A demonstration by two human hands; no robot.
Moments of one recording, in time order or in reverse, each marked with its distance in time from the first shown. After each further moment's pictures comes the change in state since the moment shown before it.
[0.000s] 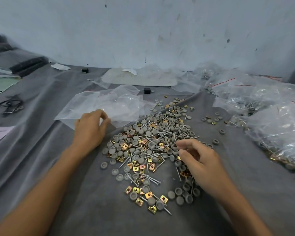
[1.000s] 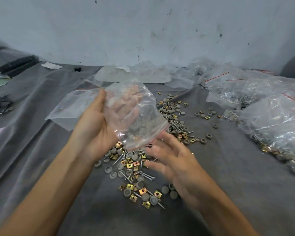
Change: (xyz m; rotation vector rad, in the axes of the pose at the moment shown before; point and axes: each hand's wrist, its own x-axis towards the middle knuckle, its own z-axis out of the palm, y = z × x) left_hand -0.037 0.132 -0.077 -1.943 -0.453 -0.486; right_hand -0.011 -0.036 0.032 0.928 -0.247 0.320
